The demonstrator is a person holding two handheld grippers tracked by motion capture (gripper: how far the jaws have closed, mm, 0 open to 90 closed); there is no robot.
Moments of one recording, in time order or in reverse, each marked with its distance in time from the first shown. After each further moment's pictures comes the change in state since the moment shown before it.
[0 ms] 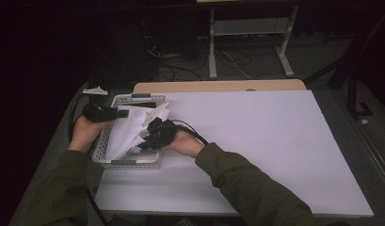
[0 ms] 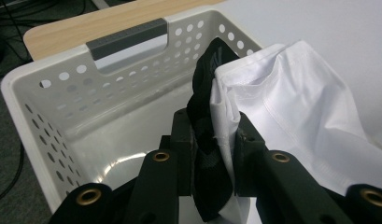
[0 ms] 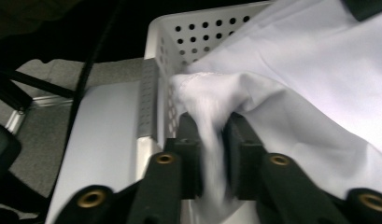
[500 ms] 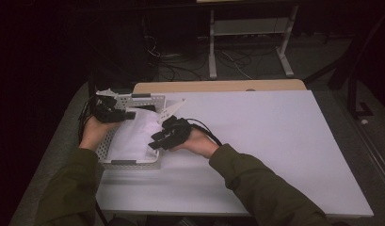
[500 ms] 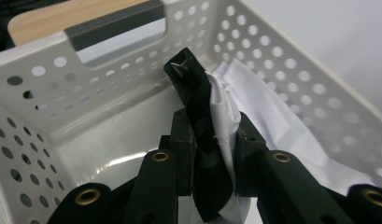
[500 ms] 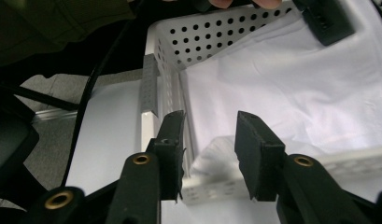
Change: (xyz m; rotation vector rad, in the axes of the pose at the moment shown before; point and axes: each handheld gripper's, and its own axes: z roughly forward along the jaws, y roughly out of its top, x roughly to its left) left arm -0.003 0.001 0.031 0.058 0.035 0.003; right arm -0.003 -0.021 -0.034 -0.062 -0.013 0.038
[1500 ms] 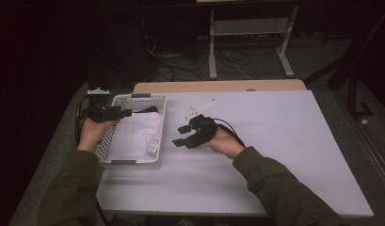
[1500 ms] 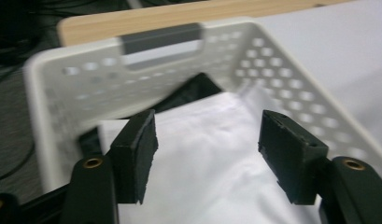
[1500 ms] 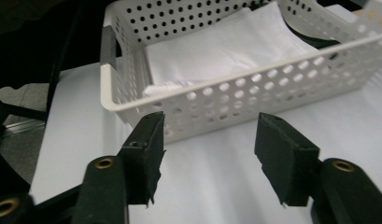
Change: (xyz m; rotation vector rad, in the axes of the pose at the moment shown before) left arm -0.002 -0.005 -0.017 -0.108 0.063 -0.142; right arm -0.019 -0.047 -0.050 -0.029 -0.110 0.074
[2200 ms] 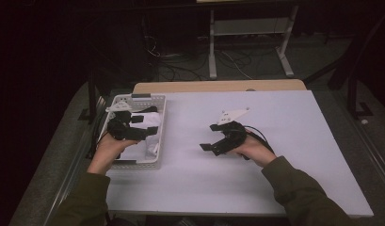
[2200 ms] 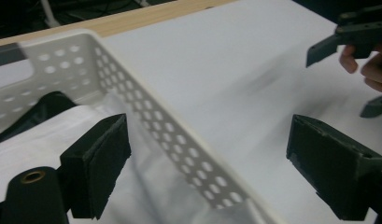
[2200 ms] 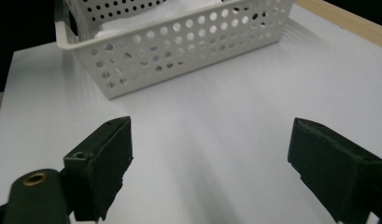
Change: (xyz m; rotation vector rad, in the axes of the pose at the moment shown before) left arm -0.102 -0.021 -0.008 -0.064 -0.208 0.165; right arm -0.010 -0.061 -0.058 -0.040 -0.167 0.060
